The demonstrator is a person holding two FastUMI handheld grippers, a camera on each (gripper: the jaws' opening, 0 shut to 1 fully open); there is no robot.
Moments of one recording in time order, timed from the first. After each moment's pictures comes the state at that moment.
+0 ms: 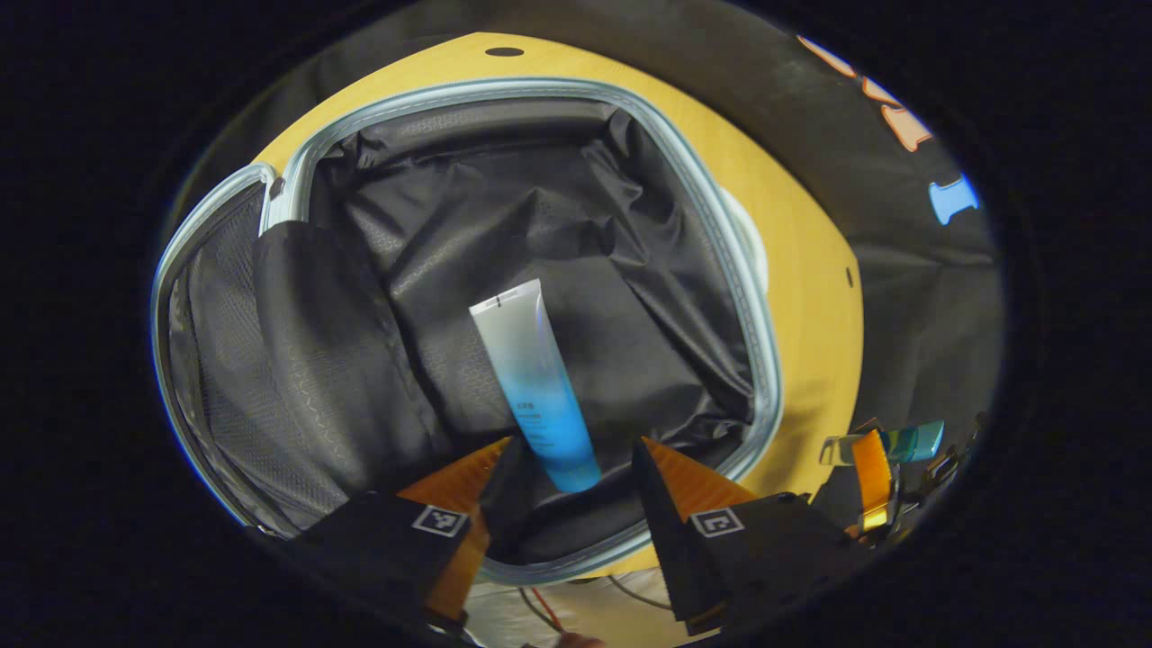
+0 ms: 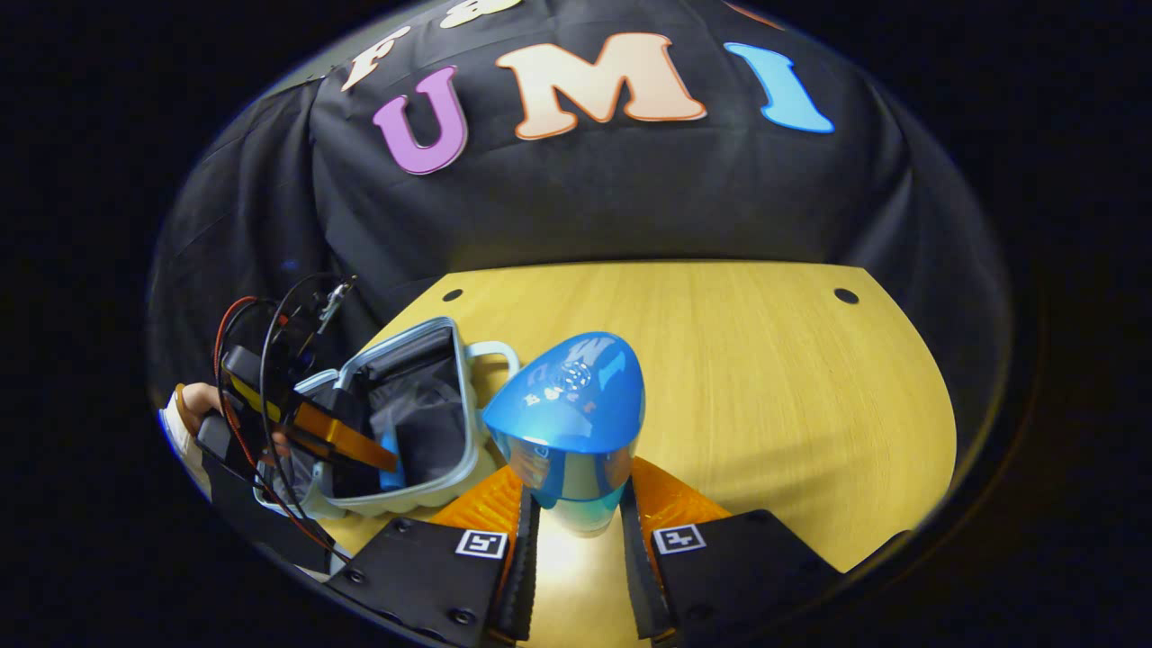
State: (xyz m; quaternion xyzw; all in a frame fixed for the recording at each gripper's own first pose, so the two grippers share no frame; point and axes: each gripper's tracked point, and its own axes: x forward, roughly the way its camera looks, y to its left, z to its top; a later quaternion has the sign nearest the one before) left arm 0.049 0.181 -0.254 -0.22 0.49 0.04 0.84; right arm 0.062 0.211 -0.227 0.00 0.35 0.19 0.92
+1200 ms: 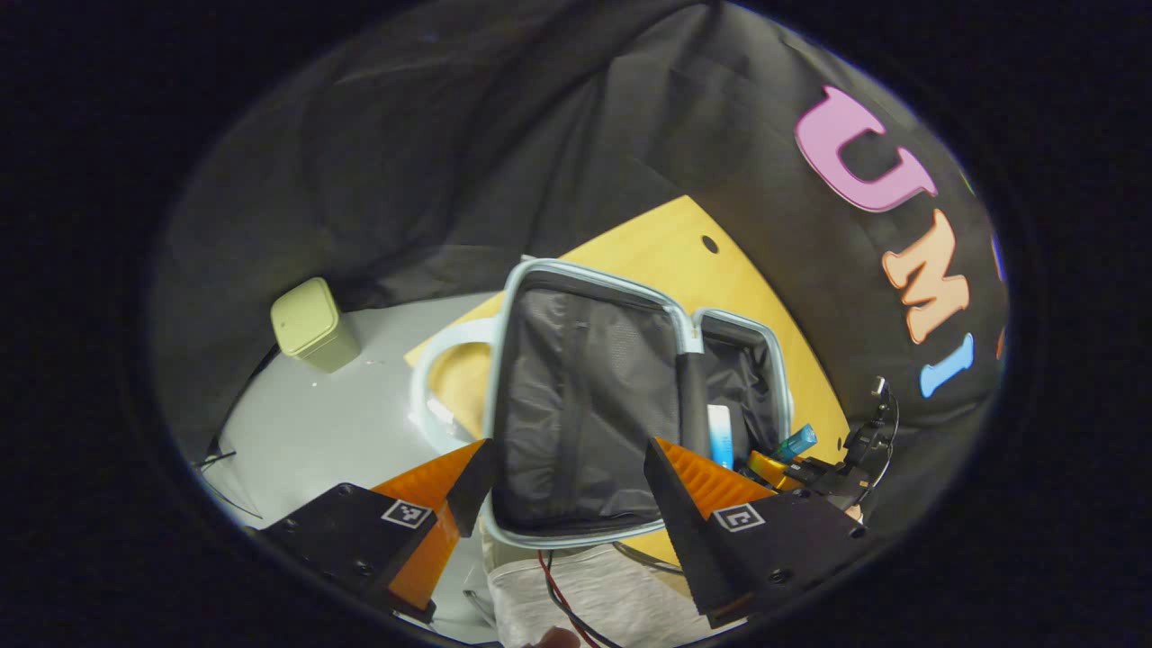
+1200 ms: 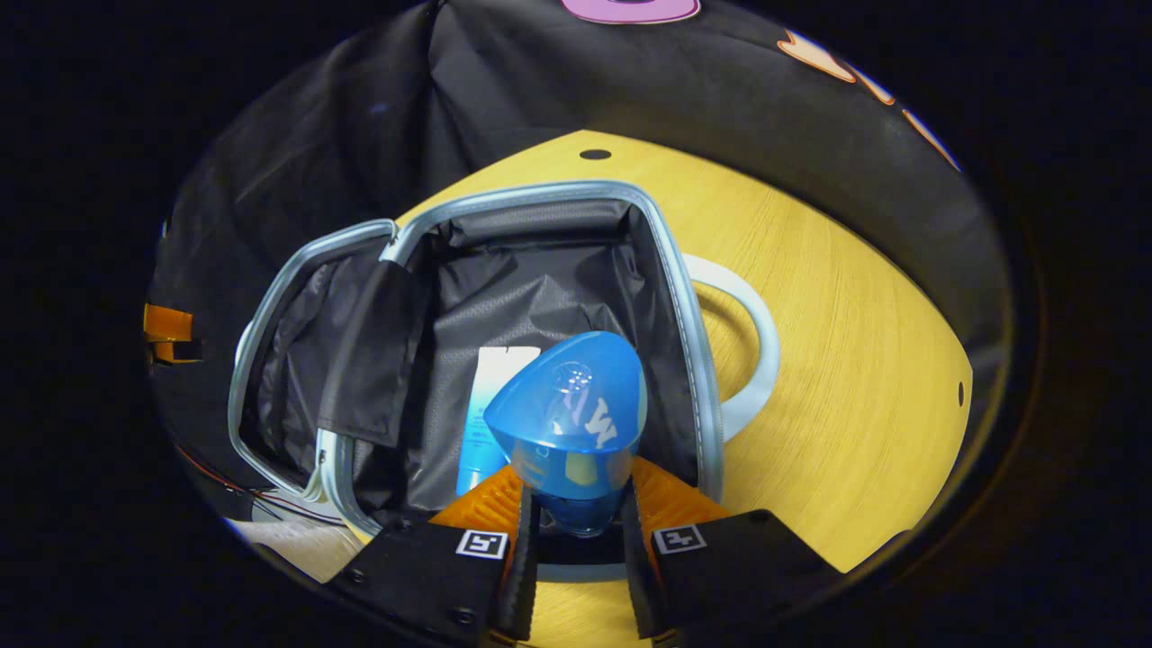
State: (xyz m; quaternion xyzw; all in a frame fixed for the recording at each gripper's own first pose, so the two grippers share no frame) left arm -0.188 0.401 -0.155 -0.33 0.26 0.25 0.87; right arm 0.043 0.384 -0.351 -0.20 0.50 0.31 0.78
